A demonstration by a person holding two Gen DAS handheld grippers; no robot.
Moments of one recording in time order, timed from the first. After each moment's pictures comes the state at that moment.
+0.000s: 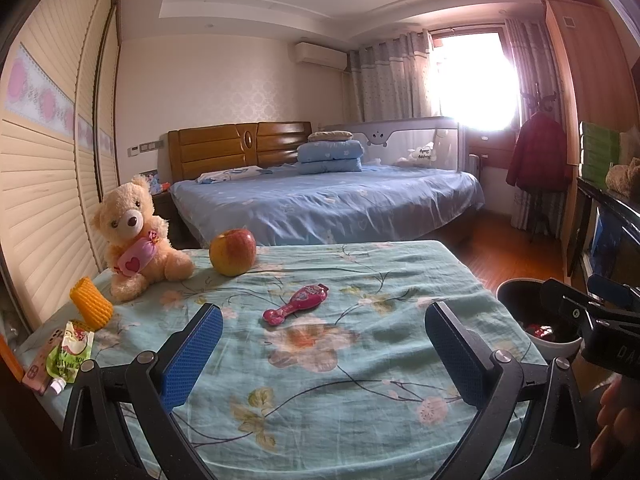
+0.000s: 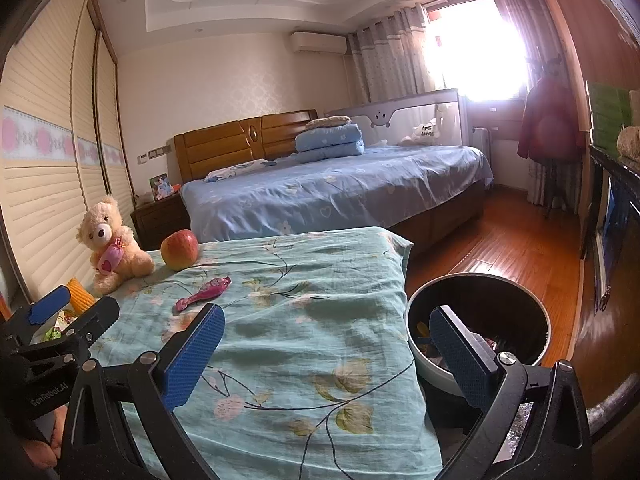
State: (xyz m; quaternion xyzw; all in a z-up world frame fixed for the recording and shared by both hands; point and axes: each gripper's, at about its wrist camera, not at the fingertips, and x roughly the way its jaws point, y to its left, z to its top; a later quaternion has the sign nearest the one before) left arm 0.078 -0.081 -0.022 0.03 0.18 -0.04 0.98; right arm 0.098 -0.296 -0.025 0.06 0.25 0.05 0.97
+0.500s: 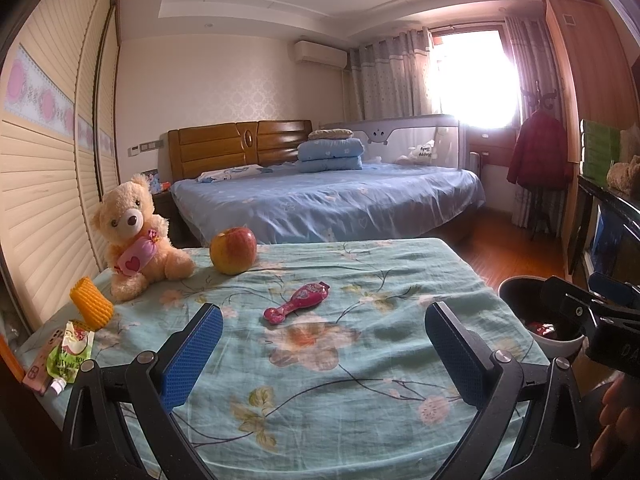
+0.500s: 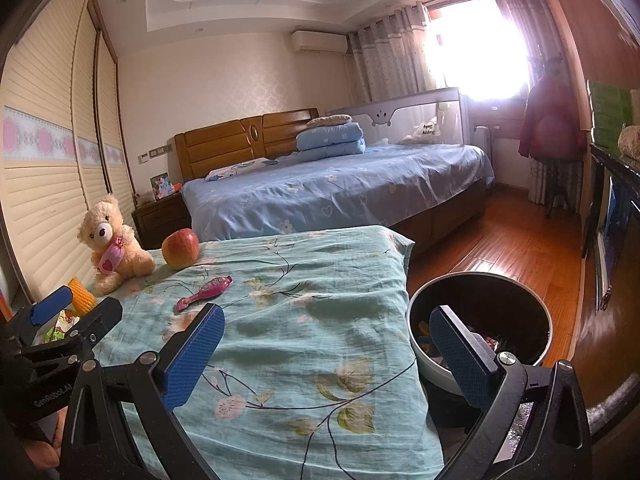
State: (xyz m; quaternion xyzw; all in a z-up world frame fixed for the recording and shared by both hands) left arm 0.079 -0.080 -0.023 0.03 0.18 -0.04 0.98; right arm 0.097 -0.295 -0.025 0.06 0.25 0.05 0.97
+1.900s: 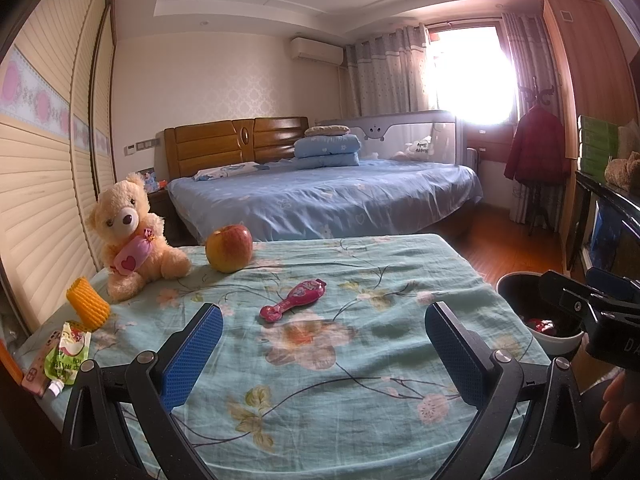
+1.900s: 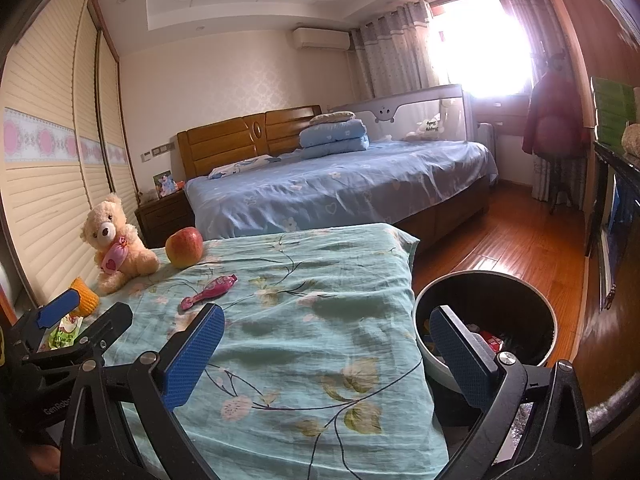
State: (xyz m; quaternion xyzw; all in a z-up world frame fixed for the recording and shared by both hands) left arm 0.083 -0.082 -0.024 0.04 0.18 -0.04 0.98; right arm 0.093 -0.284 -0.020 0.06 0.25 0.05 0.97
